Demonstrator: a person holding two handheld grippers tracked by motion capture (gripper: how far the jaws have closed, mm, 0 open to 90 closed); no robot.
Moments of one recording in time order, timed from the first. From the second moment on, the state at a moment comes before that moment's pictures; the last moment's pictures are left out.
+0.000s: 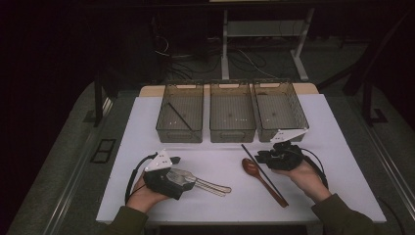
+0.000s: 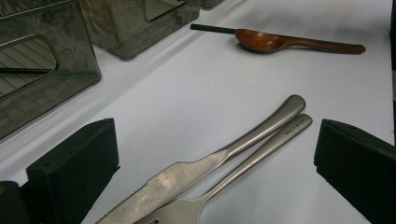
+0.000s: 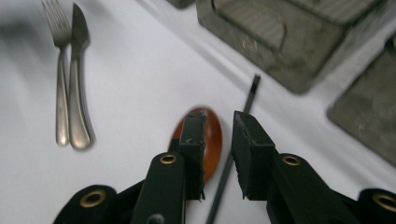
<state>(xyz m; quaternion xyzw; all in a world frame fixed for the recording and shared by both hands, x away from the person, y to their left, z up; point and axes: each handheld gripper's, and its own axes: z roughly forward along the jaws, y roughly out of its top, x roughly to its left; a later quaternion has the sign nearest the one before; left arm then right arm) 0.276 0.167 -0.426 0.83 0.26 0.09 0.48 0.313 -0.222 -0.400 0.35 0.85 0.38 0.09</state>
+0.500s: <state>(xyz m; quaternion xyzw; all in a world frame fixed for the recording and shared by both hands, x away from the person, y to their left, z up) 0.276 0.164 -0.428 0.84 0.26 0.10 0.47 0.287 -0.249 -0.426 0.38 0.85 0.36 0.07</state>
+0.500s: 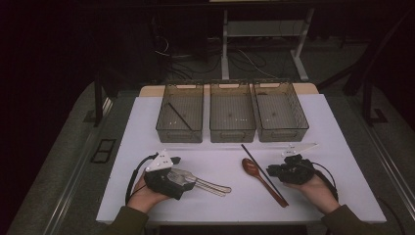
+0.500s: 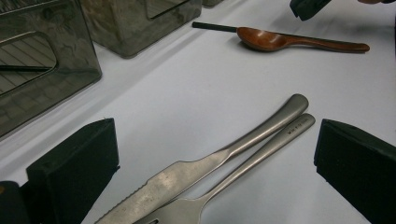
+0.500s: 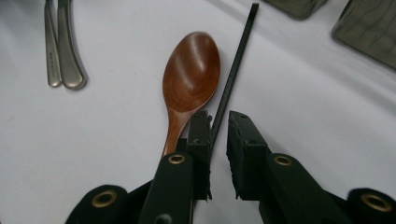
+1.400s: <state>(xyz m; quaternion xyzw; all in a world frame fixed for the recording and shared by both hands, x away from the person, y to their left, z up) 0.275 0.165 -0.428 0.84 0.26 0.10 0.47 0.289 -0.239 -0.441 0.39 0.86 0.33 0.08</state>
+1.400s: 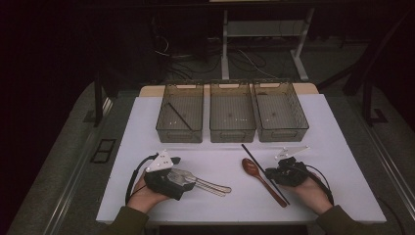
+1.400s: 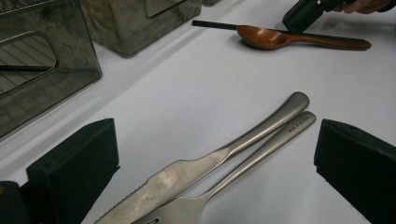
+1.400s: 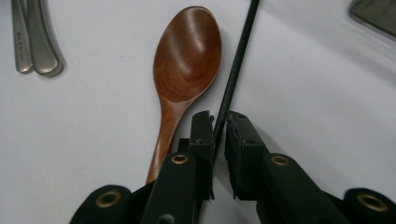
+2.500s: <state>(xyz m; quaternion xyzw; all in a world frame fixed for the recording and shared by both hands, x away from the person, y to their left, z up) 0.275 0.164 -0.428 0.84 0.26 0.10 0.47 0.291 -0.244 -0.444 0.40 0.86 0.31 0.12</state>
